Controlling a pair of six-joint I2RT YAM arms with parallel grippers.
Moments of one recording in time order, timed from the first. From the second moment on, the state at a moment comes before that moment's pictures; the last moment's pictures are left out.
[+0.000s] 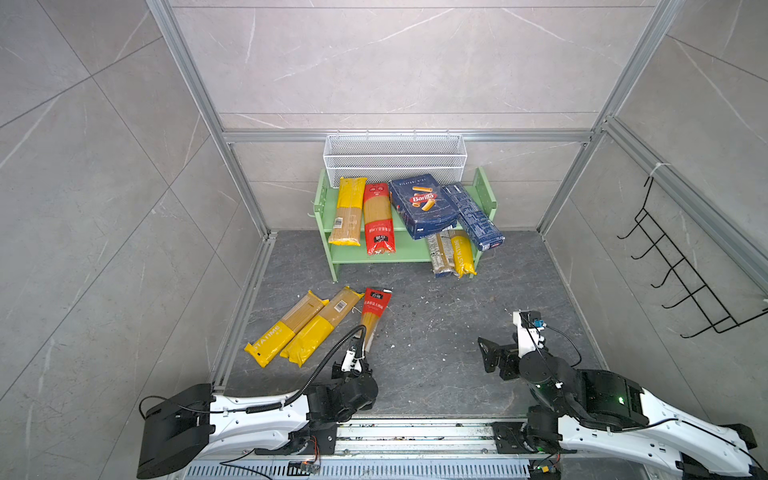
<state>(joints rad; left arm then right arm) -1.27 0.96 0.21 -0.01 -0.92 -0.59 1.20 0.54 0.79 -0.95 0.74 0.73</state>
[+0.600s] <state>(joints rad) -1.27 1.00 0.23 0.27 -0.95 -0.32 1.20 0.54 0.79 -0.95 0.75 0.71</state>
